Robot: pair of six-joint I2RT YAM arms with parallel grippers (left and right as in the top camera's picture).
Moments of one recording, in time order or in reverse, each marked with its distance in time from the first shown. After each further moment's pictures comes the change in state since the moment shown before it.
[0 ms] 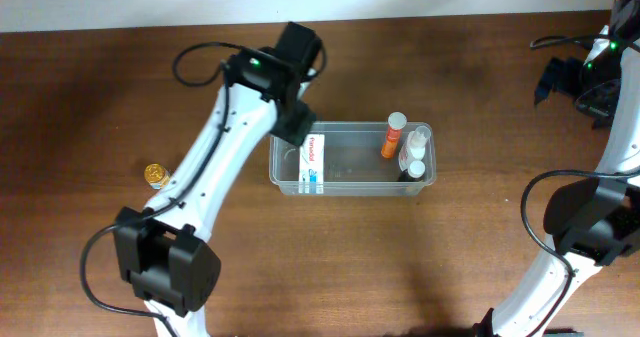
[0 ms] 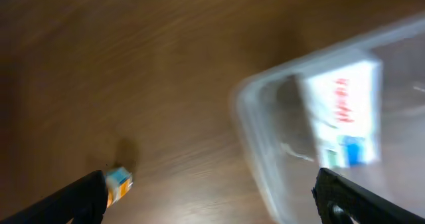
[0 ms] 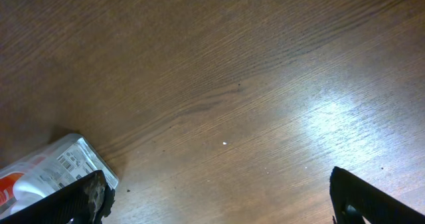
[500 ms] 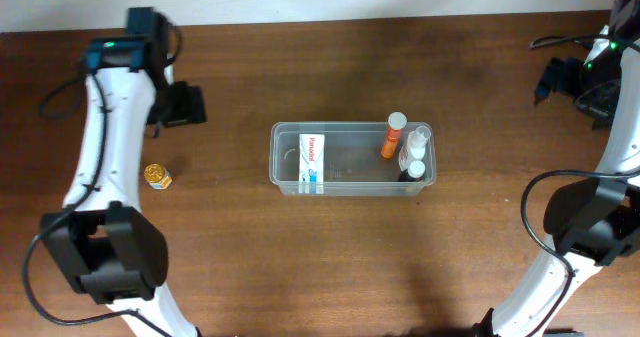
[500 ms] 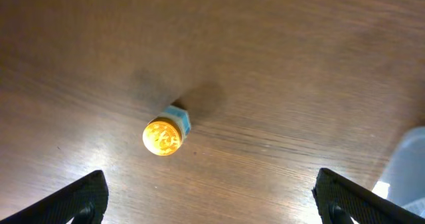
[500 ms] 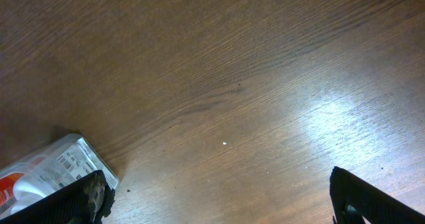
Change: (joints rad) left arm 0.494 0.000 -0.045 -0.037 0.155 -0.186; right arm 0.000 0.000 0.000 0.000 0.000 0.000
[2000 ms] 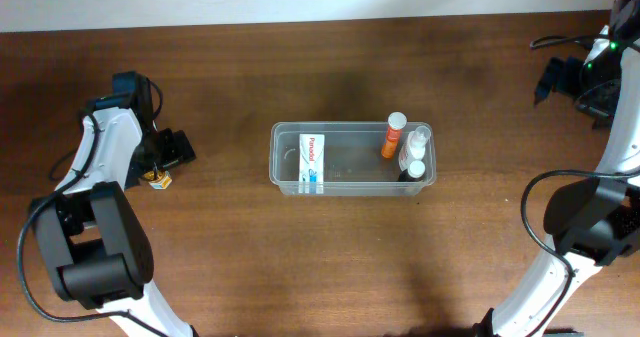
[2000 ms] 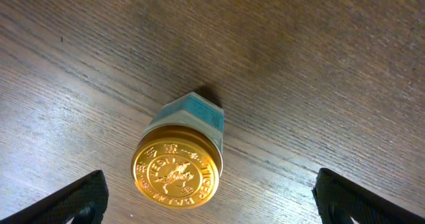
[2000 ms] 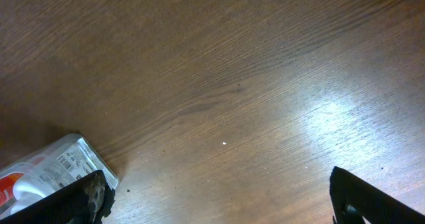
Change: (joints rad) left arm 0.124 0.000 -0.435 0.330 0.029 -0.116; right arm 0.000 0.000 0.000 0.000 0.000 0.000
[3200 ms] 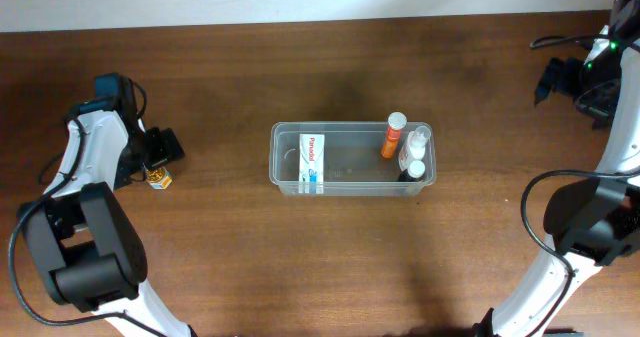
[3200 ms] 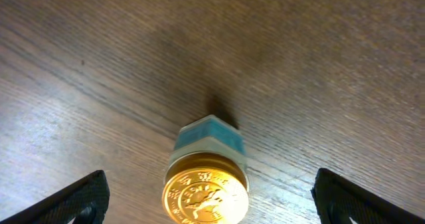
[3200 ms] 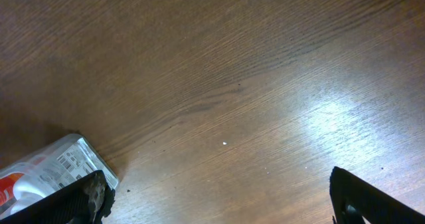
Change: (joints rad) left arm 0.061 0.000 -0.001 0.042 0.044 0.039; right arm 0.000 0.000 0.000 0.000 0.000 0.000
